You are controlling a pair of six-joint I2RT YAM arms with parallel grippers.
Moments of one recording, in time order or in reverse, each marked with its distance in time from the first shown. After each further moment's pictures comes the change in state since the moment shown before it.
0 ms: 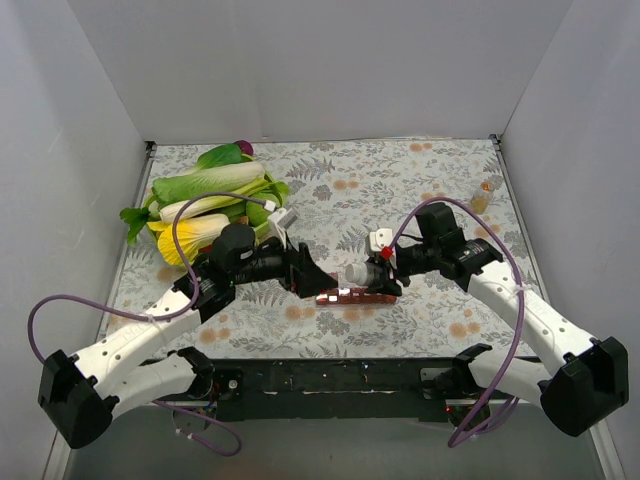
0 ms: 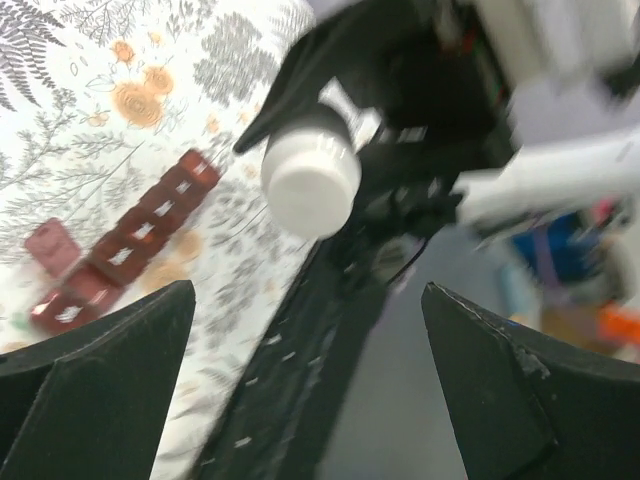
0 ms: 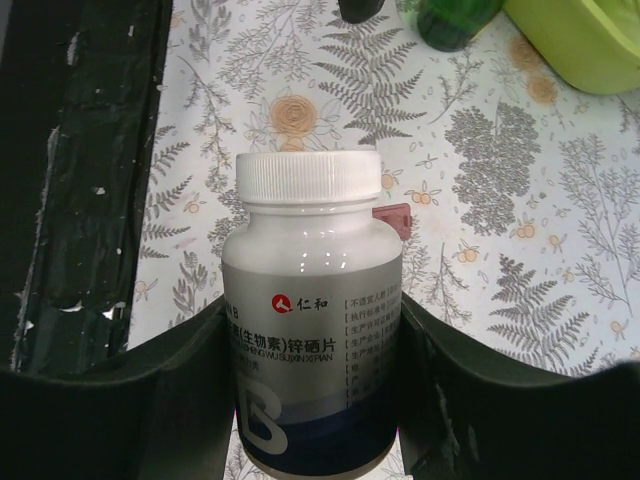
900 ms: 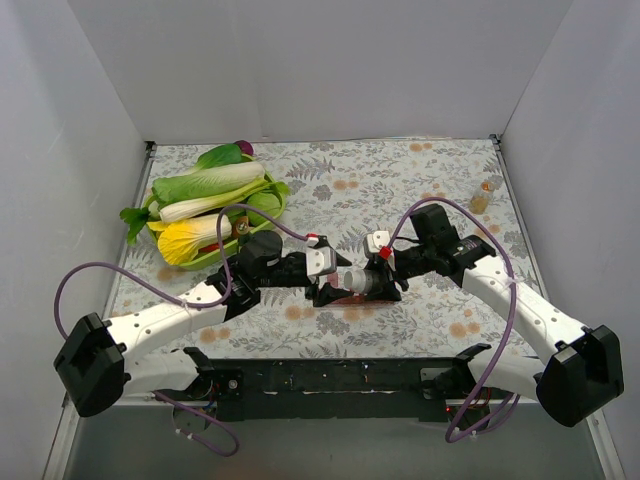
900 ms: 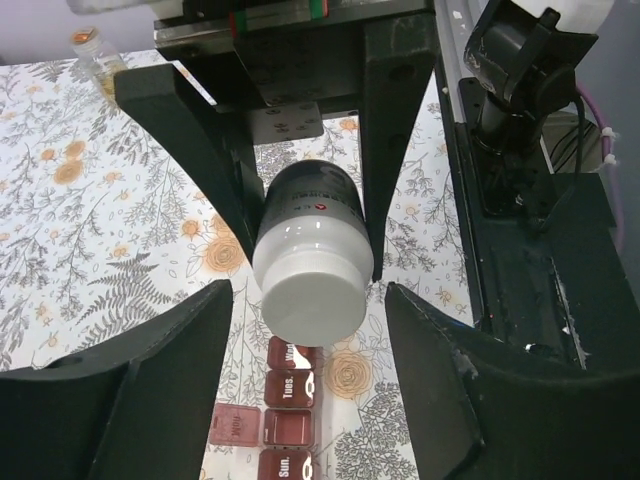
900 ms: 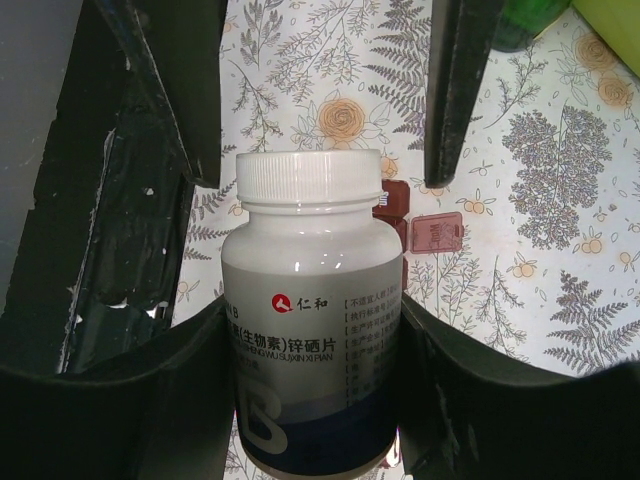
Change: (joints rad) left arm -0.139 0.152 -0.084 0.316 0.141 0.994; right arm 0.000 0.056 0.002 -0.066 -0.098 -0.028
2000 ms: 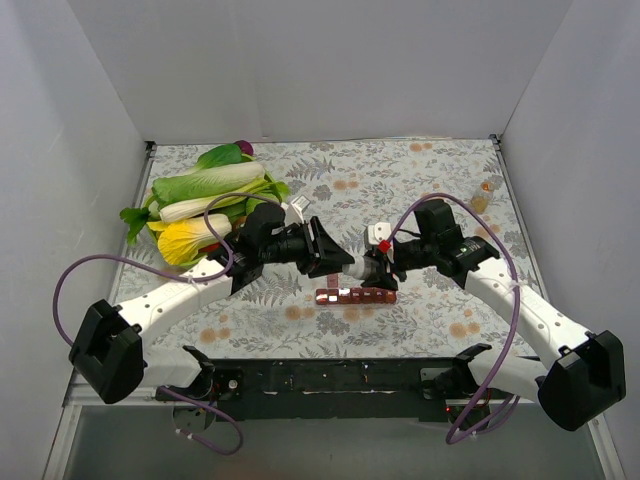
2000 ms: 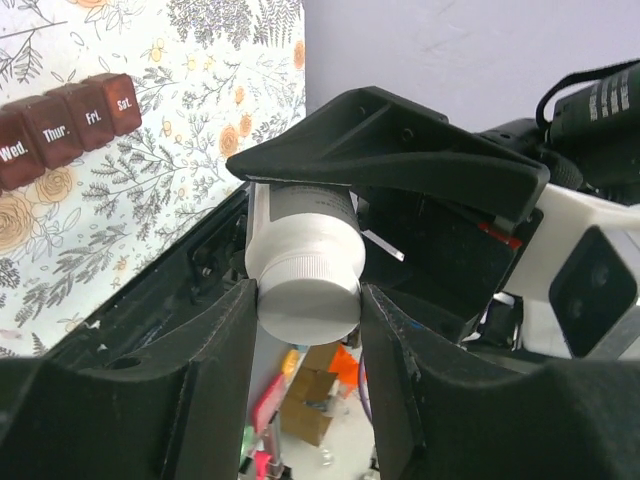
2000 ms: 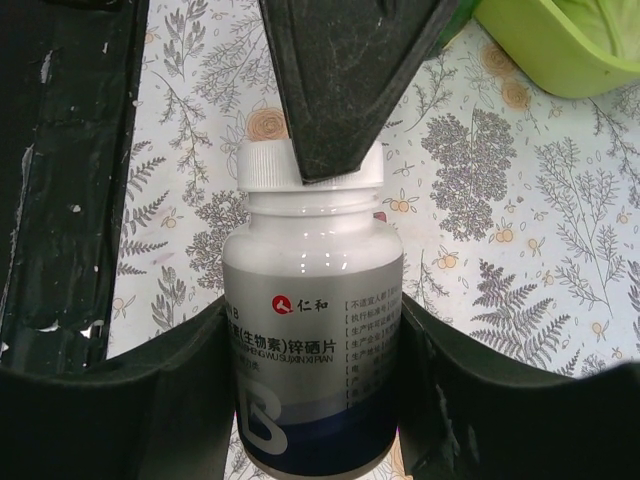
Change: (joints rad) left arm 0.159 0.118 0.164 -0.258 -0.063 -1.479; right arm -0.002 -0.023 0.000 0.128 0.080 0.063
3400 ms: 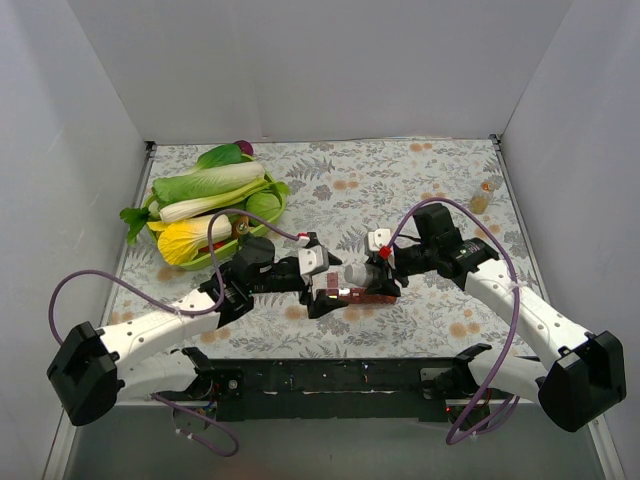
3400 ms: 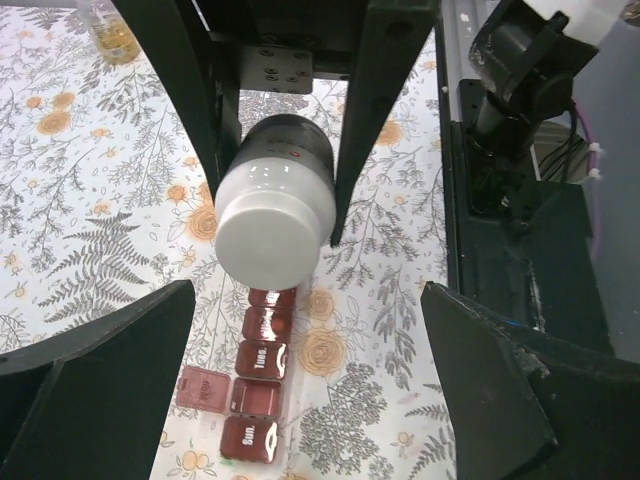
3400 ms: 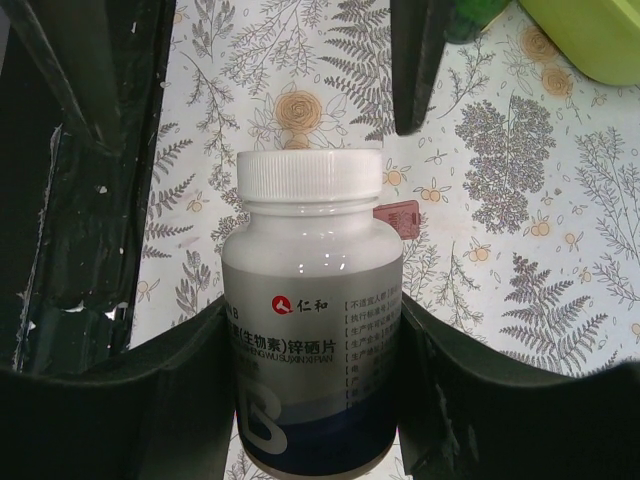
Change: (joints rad) left arm -0.147 -0.210 -0.234 0.239 0.023 1.356; right arm -0.003 -0.006 -0.016 -0.056 -0.011 -0.037
